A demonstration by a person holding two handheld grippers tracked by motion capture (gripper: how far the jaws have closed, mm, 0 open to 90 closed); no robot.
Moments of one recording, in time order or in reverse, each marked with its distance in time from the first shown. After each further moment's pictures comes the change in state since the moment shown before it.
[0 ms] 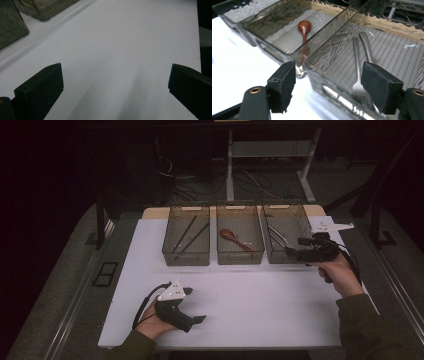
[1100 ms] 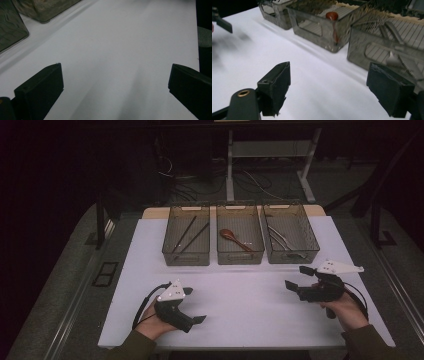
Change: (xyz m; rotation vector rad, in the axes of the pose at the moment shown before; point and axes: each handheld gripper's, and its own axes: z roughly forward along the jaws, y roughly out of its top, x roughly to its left) left arm -0.002 0.001 -0.001 -0.006 0.000 0.003; right arm 0.053 -0.076 -0.033 -0.093 0.059 -0.049
